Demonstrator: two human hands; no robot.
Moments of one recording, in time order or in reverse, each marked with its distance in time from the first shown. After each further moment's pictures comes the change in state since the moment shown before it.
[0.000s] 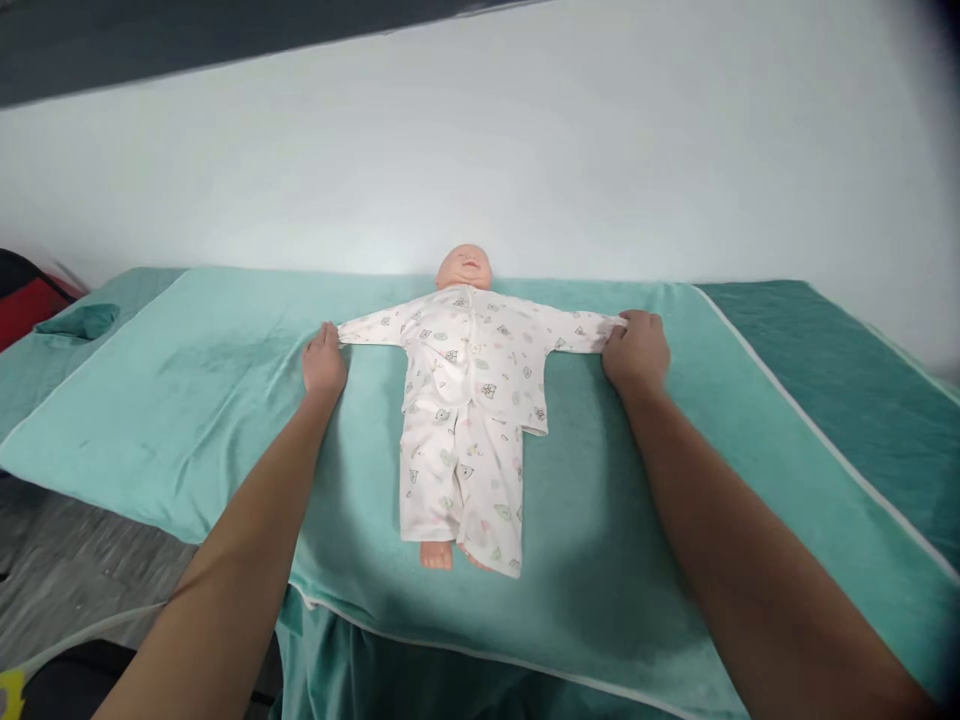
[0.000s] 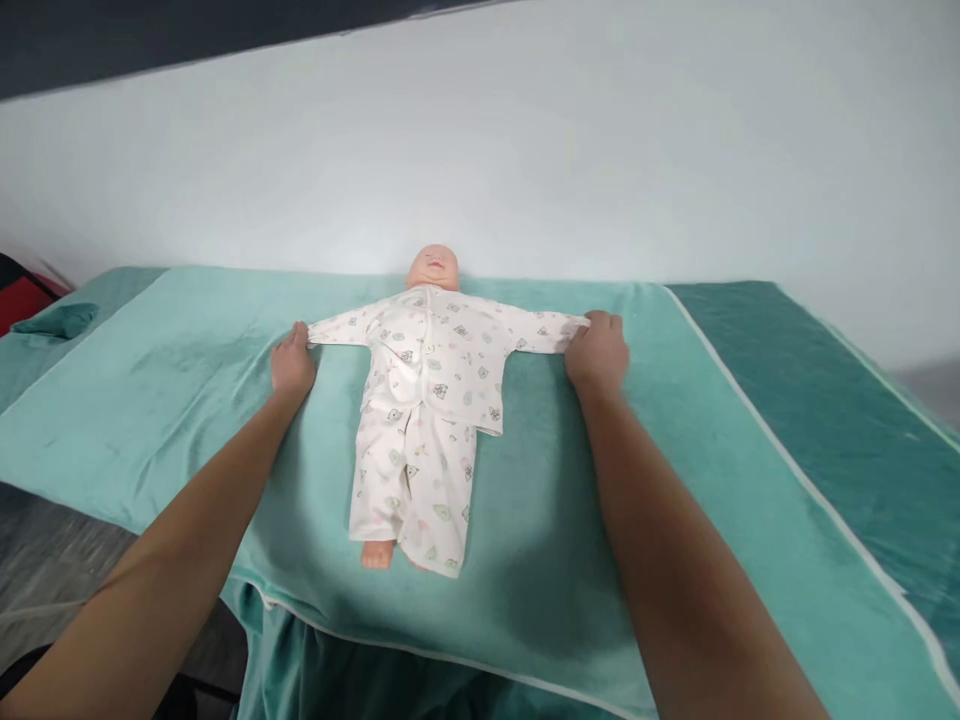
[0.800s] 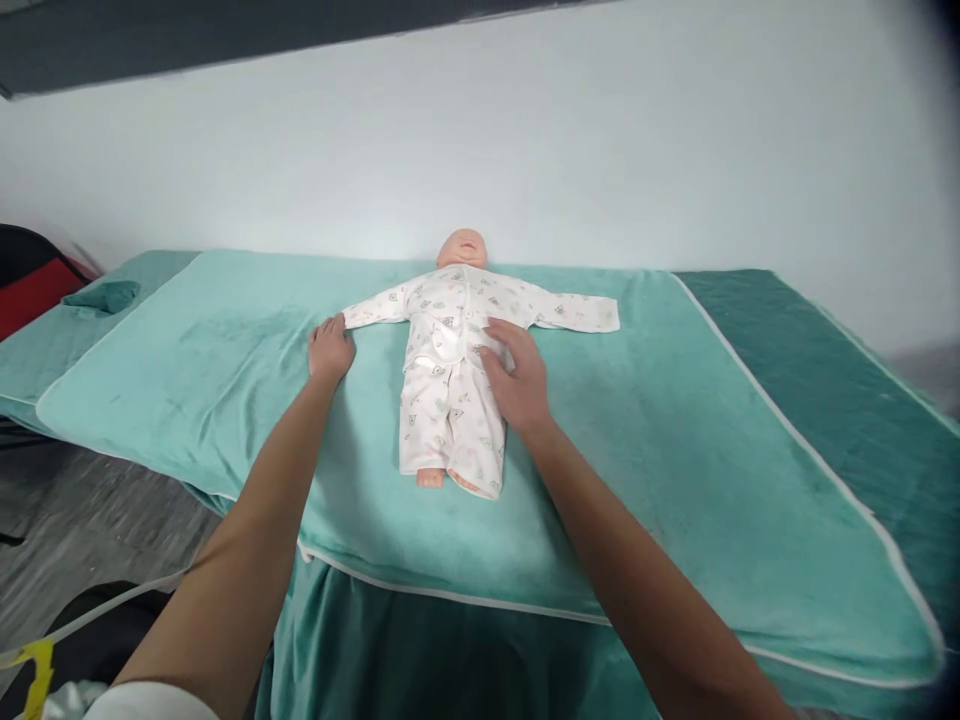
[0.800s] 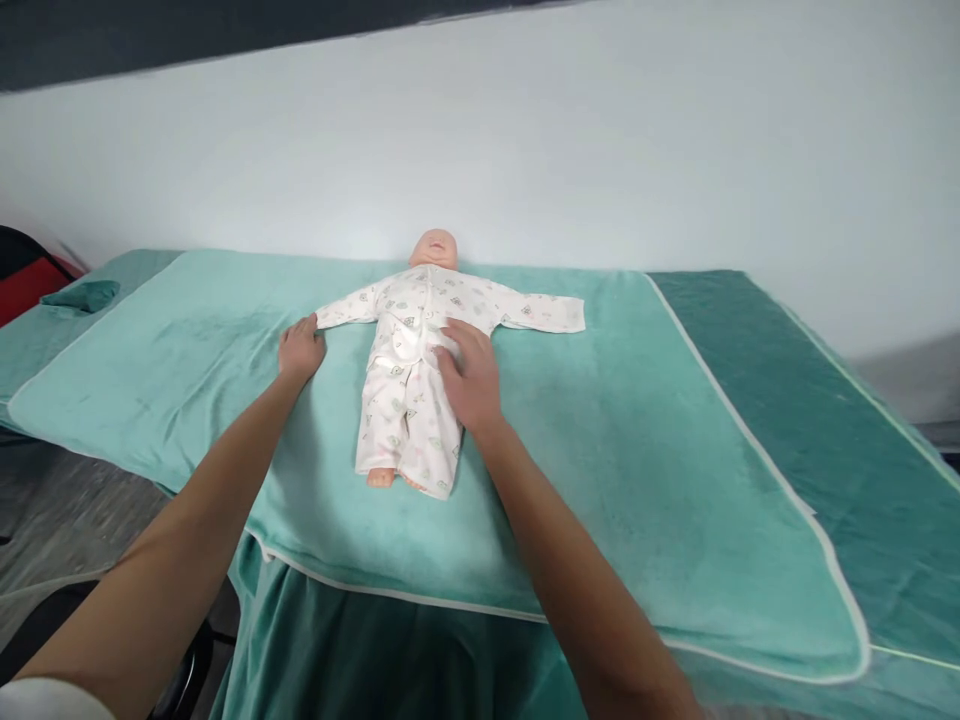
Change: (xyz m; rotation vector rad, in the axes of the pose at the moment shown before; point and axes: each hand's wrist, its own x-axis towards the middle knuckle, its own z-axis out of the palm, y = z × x) left_hand -0.036 -0.001 -0.014 -0.070 -0.053 0.017; right_hand -0.176 -0.126 -0.040 0.709 -0.015 -0.521
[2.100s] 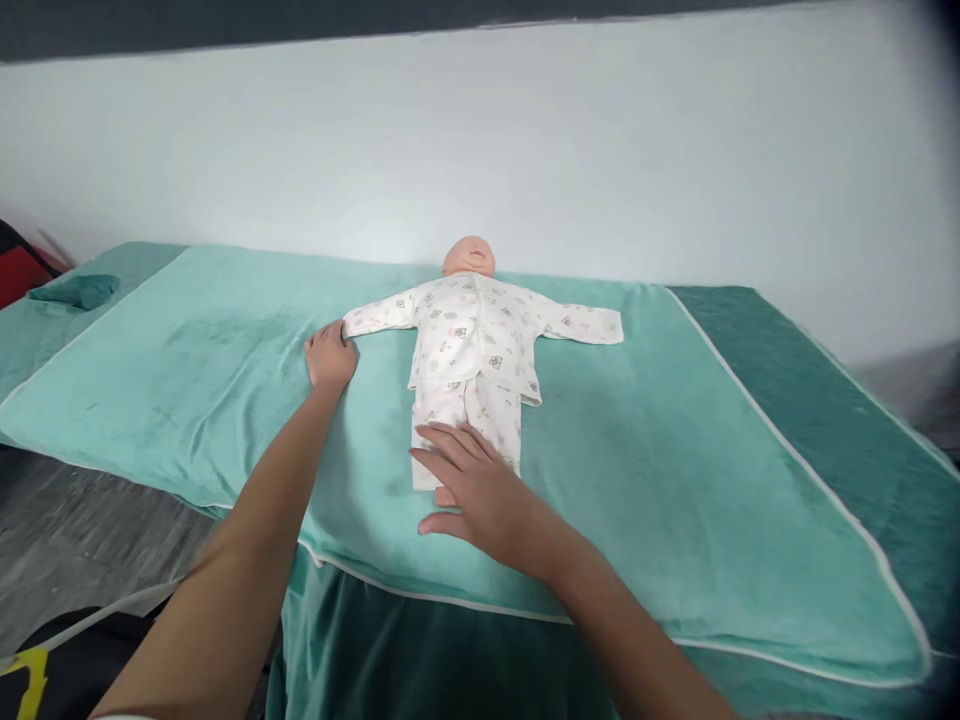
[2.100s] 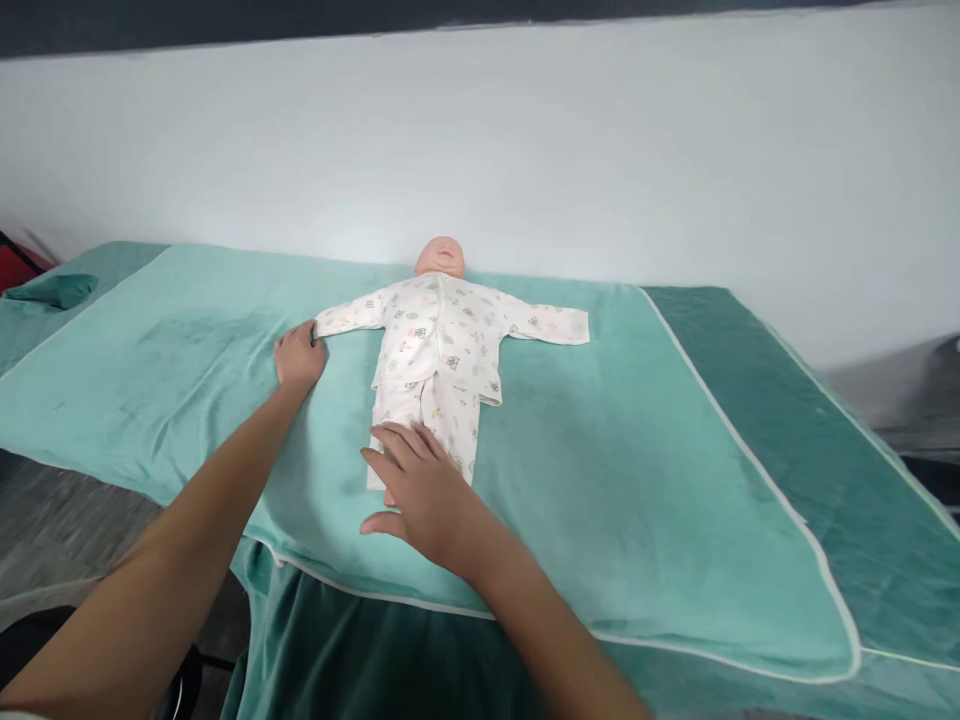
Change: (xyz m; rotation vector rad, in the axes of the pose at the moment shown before) left_hand -0.003 -0.001 0.001 -0.124 0.124 -0.070; right_hand -0.063 -0.119 -0.024 -0.218 -0.858 -0.268
